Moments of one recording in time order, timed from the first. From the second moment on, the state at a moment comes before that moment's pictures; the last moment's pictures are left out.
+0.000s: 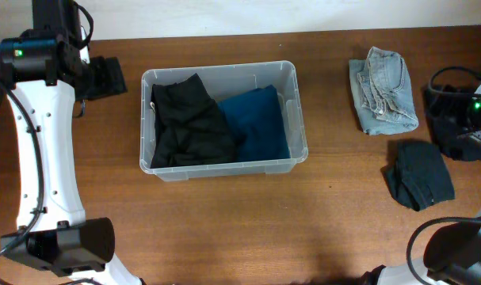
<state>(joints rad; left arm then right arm) 0.06 1.87 2.21 -1.47 -0.18 -0.18 -0.54 1.71 1.75 -1.28 -0.17 0.08</state>
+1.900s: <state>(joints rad) 0.37 1.87 2.21 -1.50 -0.12 -0.27 -0.60 2.15 1.75 -0.79 -0.61 -0.27</state>
